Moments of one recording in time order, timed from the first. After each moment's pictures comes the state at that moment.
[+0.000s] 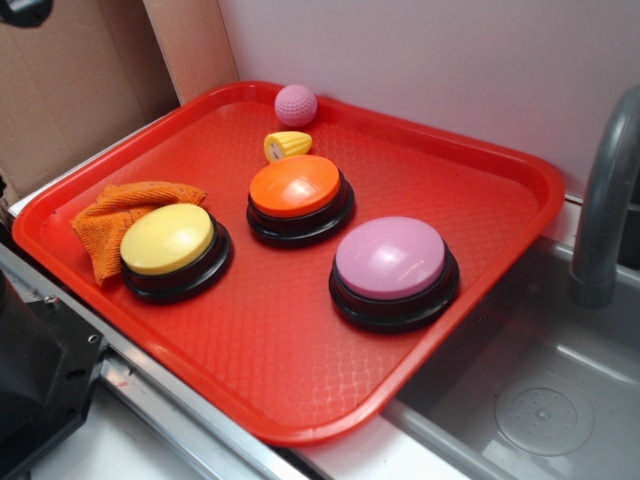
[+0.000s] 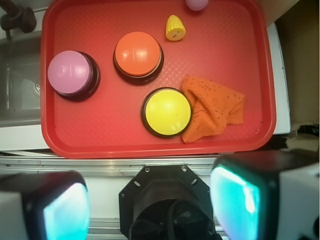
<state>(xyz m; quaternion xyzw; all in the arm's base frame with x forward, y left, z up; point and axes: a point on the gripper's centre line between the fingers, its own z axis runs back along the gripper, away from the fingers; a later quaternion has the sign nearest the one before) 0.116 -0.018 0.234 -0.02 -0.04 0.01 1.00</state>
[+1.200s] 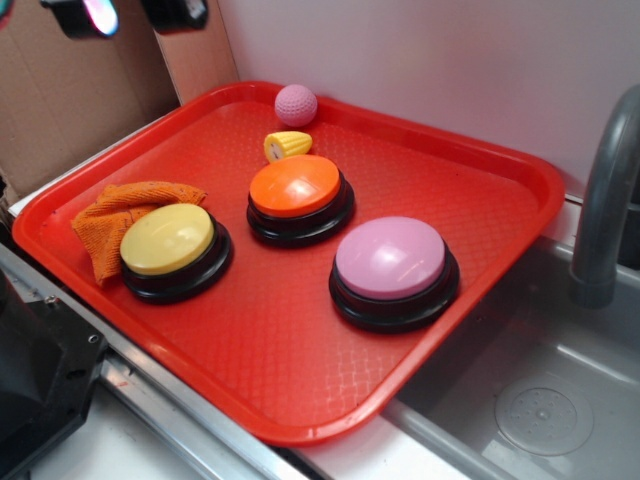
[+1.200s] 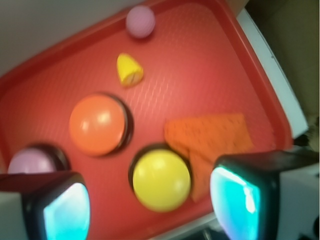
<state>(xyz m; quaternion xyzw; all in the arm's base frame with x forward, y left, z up) 0.216 0.036 0.164 -0.03 -0.05 0.24 0.97</state>
